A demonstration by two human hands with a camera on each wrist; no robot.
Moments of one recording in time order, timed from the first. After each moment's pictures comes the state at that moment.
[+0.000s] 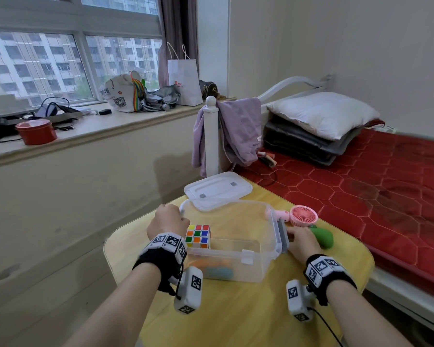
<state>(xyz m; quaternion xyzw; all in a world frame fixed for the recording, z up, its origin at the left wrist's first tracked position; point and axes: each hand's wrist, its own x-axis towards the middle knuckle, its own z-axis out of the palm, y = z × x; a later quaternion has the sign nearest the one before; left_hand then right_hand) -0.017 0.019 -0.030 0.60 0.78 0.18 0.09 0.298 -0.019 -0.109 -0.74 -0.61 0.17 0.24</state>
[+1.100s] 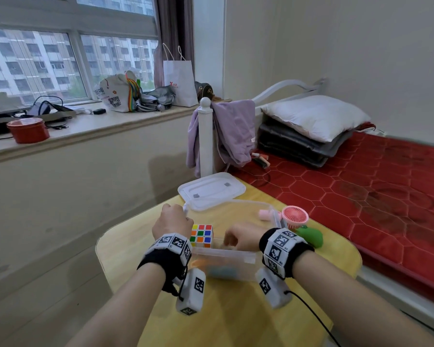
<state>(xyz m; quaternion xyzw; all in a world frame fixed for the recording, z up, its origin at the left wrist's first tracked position) 0.009 0.005 -0.024 0.61 0.77 0.17 0.08 0.190 -0.016 -0.027 -0.59 -0.77 0.25 -0.06</state>
